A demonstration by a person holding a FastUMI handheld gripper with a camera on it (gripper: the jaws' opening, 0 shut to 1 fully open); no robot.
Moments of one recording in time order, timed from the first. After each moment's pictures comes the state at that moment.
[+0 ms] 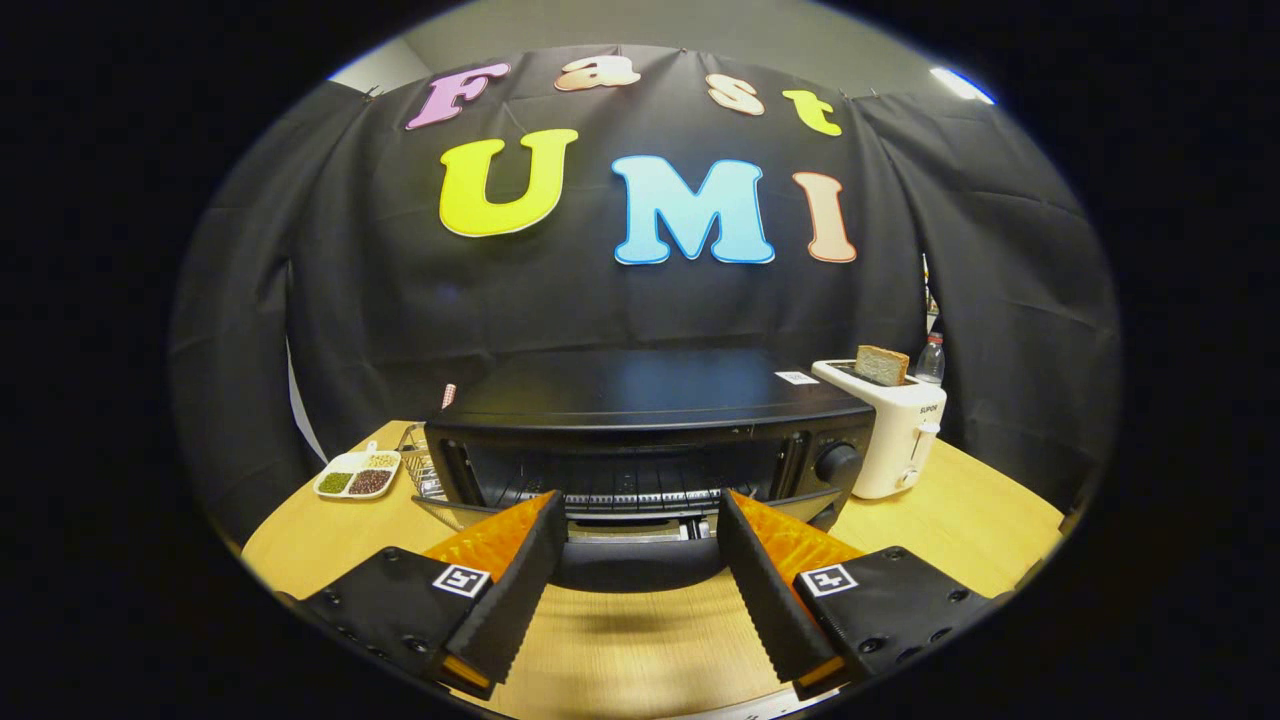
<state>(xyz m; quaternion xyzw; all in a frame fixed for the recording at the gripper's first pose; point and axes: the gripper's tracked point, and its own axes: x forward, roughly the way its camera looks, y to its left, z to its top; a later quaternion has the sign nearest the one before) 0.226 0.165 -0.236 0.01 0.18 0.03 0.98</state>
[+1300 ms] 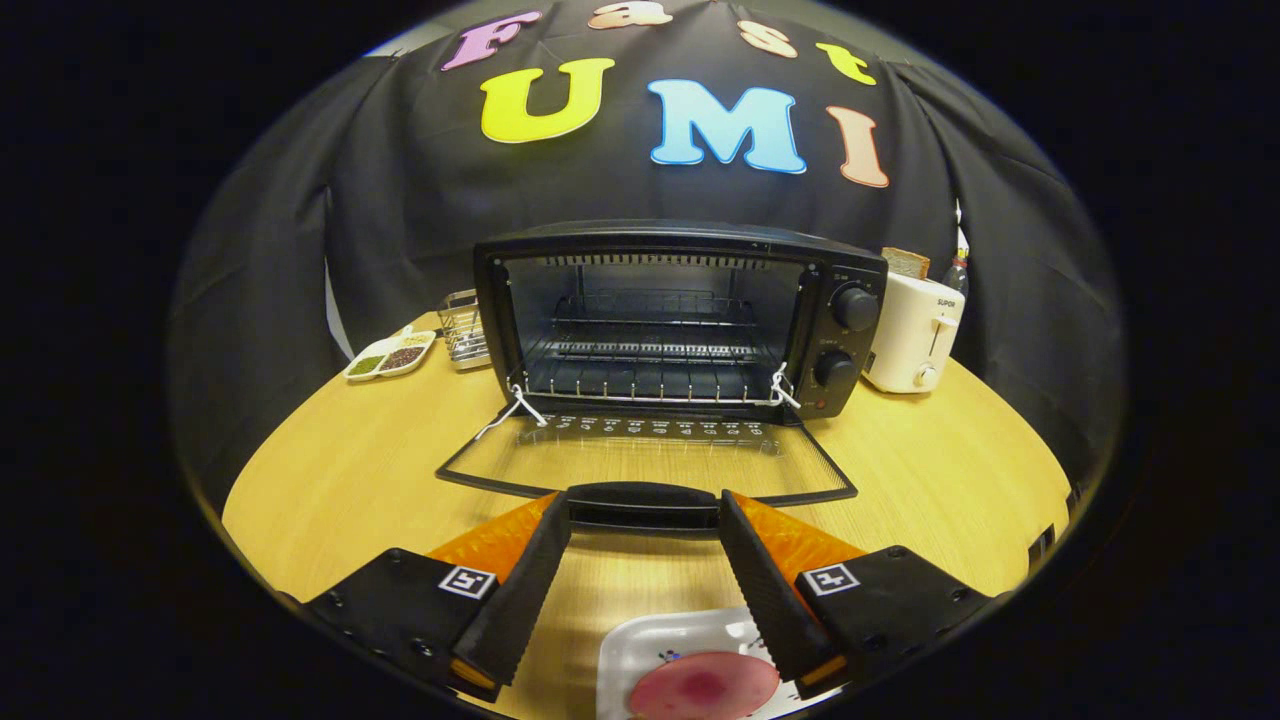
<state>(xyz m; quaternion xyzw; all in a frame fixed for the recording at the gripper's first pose) 0.135 0.177 -0.311 -0.01 0.32 0.11 0.94</state>
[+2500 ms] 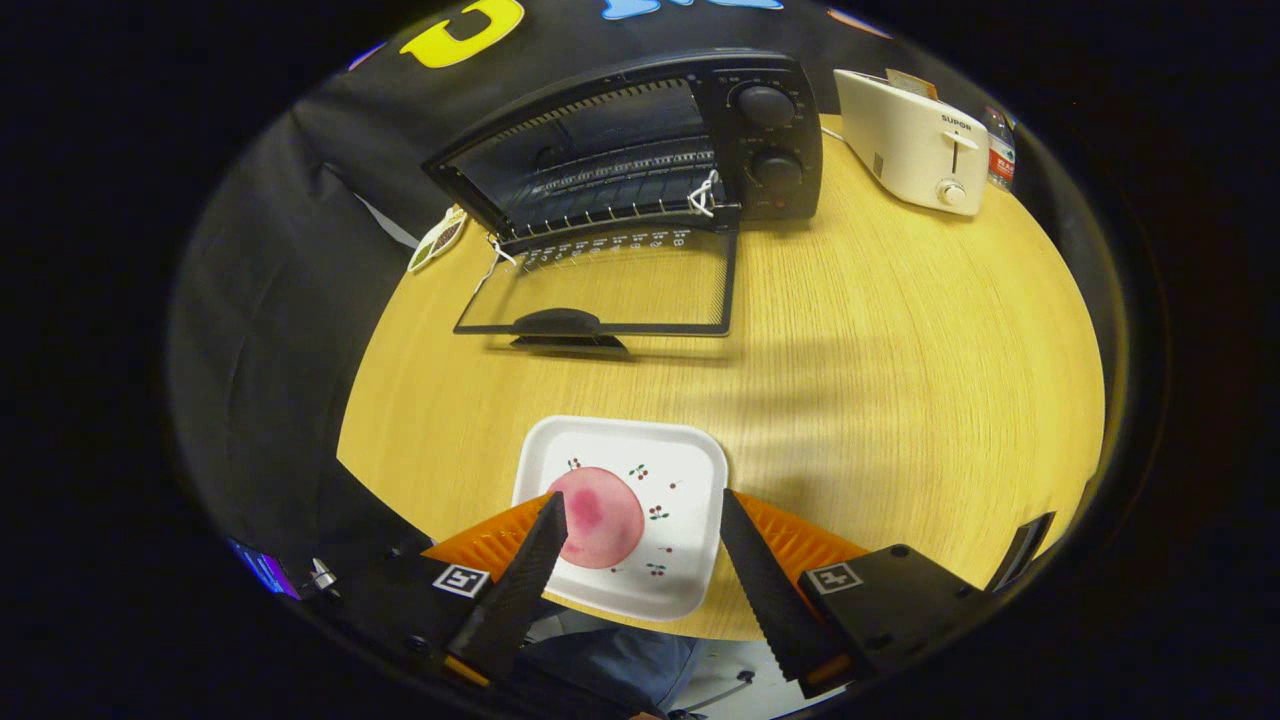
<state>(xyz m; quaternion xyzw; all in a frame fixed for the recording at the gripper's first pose) 0.041 0.046 -0.321 0.06 0.62 0.21 0.76</state>
